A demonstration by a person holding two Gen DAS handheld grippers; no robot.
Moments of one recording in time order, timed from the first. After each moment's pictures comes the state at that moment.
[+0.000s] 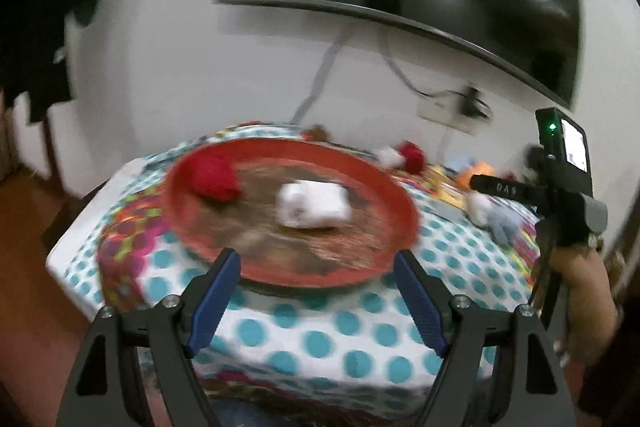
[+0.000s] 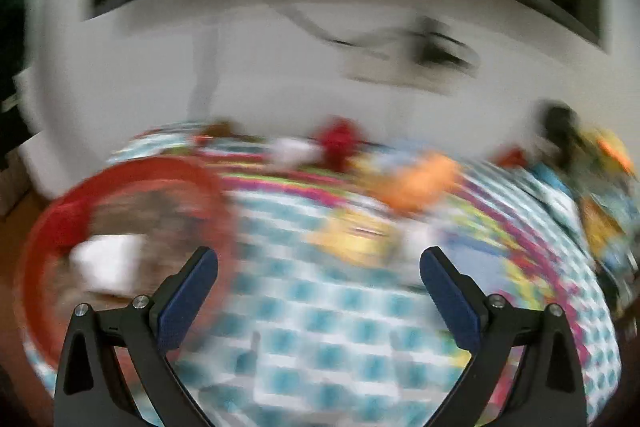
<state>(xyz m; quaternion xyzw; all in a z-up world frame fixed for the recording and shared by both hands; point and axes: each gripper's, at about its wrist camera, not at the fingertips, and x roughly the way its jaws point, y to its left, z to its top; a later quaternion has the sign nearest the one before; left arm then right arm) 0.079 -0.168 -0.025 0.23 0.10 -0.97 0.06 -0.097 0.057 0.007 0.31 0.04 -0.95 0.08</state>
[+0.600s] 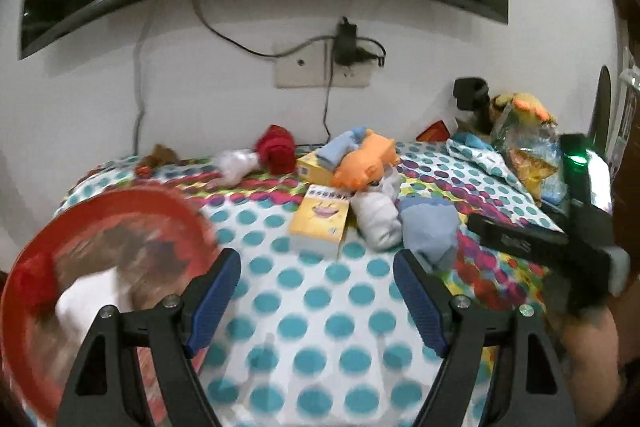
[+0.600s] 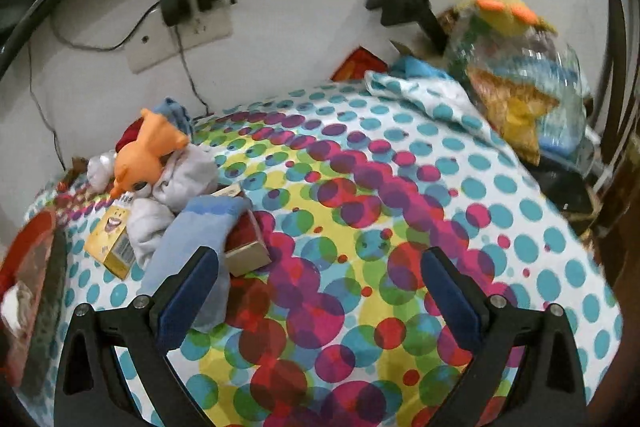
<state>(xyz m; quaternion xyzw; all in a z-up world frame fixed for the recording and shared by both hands) -0.110 -0.012 -0.015 0.29 -0.01 -0.95 -0.07 -0.143 0.213 -0.038 0.37 -0.10 -0.93 -0.01</state>
